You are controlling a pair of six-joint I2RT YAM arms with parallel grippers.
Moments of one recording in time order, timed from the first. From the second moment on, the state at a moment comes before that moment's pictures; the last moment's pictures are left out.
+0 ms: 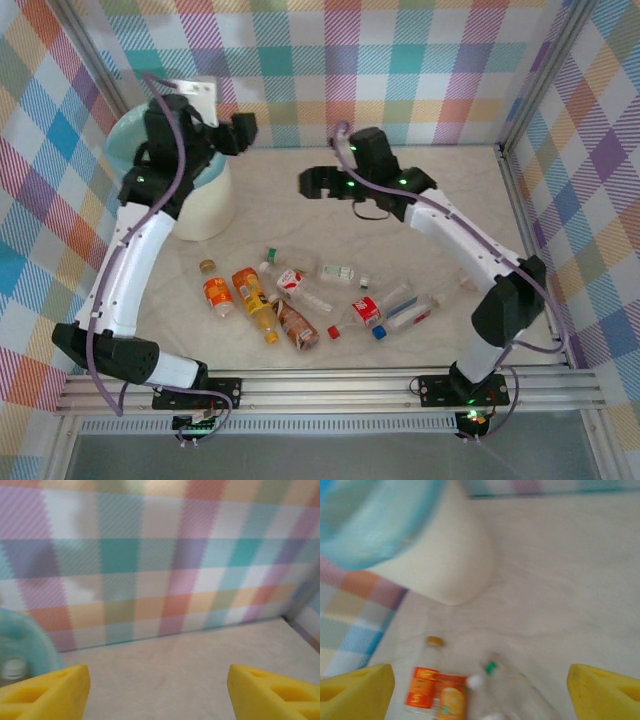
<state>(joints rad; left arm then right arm) -0.30 1.42 1.71 -0.52 0.04 -0.11 0.61 1.66 1.62 -0.57 -0.24 0.47</state>
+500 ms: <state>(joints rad) -0.73 1.61 1.57 -0.41 0.03 -0.15 0.24 1.21 0.99 -0.72 0.02 0.69</state>
